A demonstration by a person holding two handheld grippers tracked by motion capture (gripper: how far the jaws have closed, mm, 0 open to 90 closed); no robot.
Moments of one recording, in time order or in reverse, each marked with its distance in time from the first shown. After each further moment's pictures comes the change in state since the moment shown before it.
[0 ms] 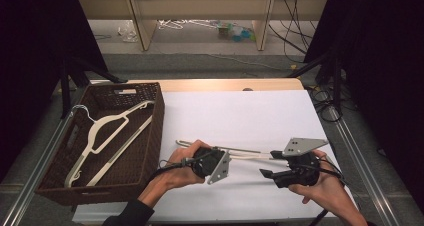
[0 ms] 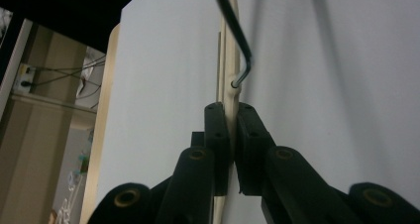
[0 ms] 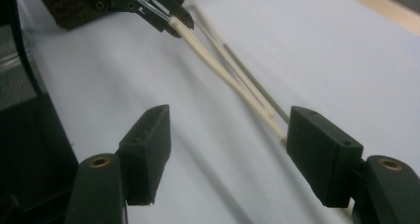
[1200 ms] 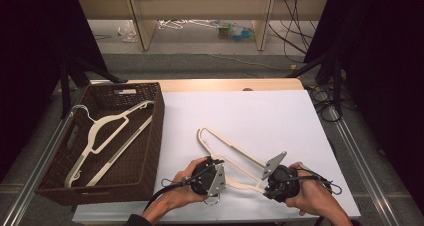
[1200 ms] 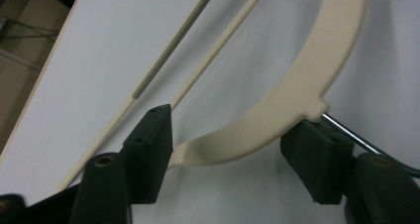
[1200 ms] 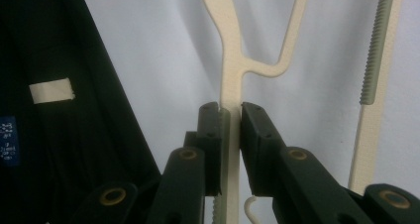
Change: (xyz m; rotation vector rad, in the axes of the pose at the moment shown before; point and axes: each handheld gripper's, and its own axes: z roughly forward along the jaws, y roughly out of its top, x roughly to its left) left arm -0.063 -0.038 0.042 -0.009 -0.019 -0.185; right arm 0.018 -0.023 0.047 0.513 0.150 -0.143
